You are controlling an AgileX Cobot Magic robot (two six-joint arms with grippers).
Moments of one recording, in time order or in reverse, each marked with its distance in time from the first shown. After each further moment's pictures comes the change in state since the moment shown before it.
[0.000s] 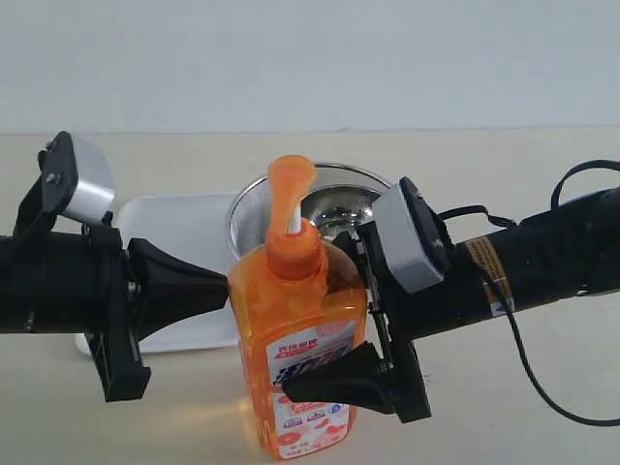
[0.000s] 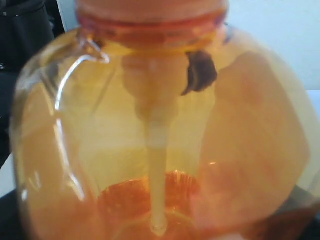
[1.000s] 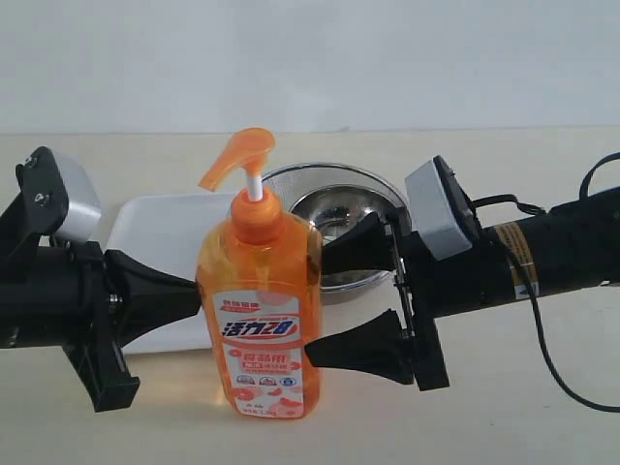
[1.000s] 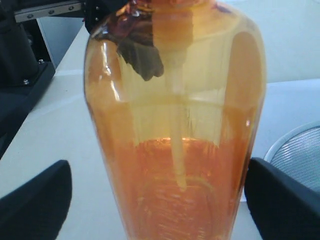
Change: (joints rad) left arm 0.004 -0.060 0.049 -0.007 -0.131 -0.002; right arm -0.090 0.000 0.000 -0.001 -0.039 0.039
